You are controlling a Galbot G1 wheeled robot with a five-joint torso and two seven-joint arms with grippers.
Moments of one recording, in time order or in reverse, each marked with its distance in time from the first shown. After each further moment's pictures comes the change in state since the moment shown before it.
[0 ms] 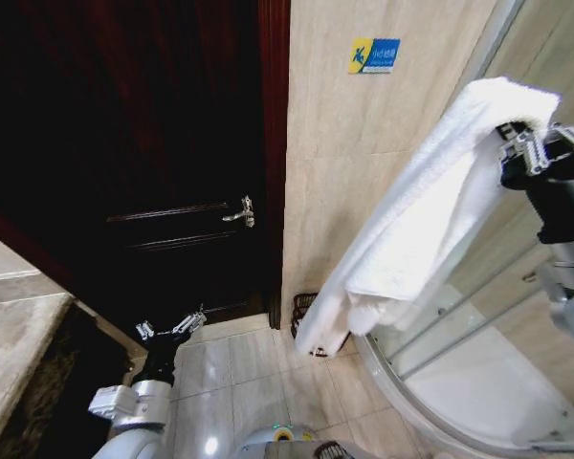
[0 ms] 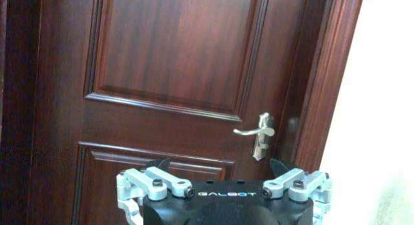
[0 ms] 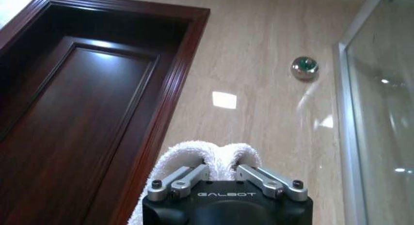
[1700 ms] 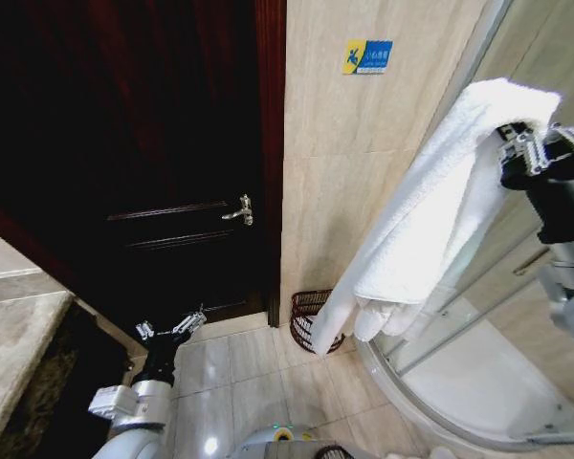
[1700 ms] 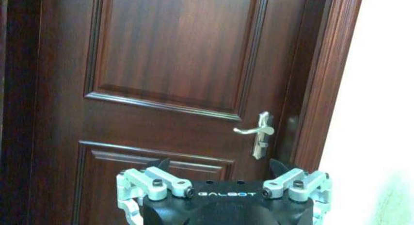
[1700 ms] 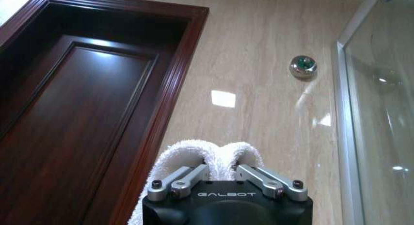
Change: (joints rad) left arm 0.000 0.000 0.000 0.000 0.000 0.000 0.000; right arm 0.000 0.001 -0.001 -0.001 0.000 -0.001 0.000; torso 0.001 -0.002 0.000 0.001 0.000
